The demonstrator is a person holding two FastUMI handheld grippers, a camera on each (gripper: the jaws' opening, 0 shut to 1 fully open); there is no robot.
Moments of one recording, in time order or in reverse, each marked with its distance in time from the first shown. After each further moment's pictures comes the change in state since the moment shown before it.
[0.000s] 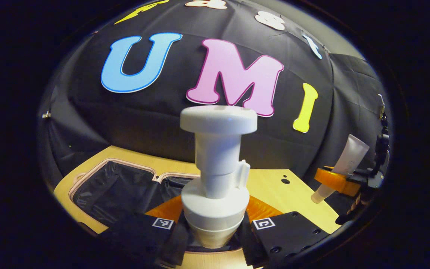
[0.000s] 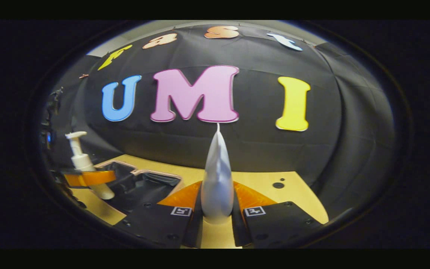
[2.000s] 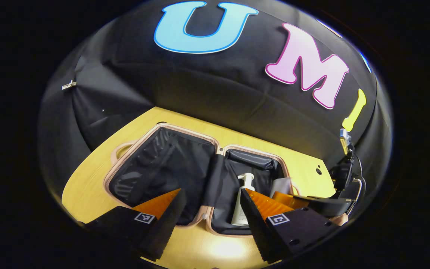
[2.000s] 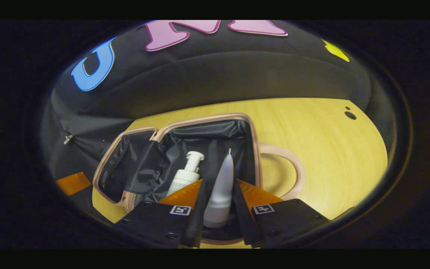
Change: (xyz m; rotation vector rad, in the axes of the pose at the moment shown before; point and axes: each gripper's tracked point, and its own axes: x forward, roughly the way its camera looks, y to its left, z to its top) left arm -0.047 0.125 -0.019 -0.188 0.273 0.220; right arm 0.102 0.154 -0.161 0.282 0.603 0.043
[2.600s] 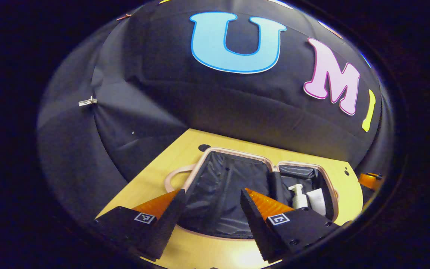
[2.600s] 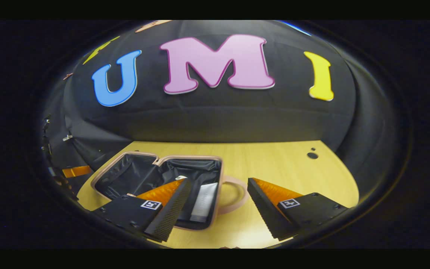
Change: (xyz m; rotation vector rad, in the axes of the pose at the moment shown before) left arm 0.003 0.163 0.066 0.103 -0.157 0.149; right arm -0.145 -0.038 0.075 -0.175 -0.378 -0.115
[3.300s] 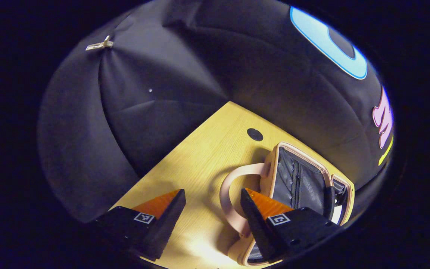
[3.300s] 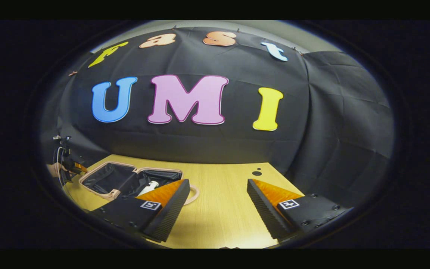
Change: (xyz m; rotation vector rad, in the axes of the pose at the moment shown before) left arm 0.125 0.124 -0.048 -0.282 0.257 0.015; right arm -0.146 -0.066 0.019 -0.071 -0.209 -0.243
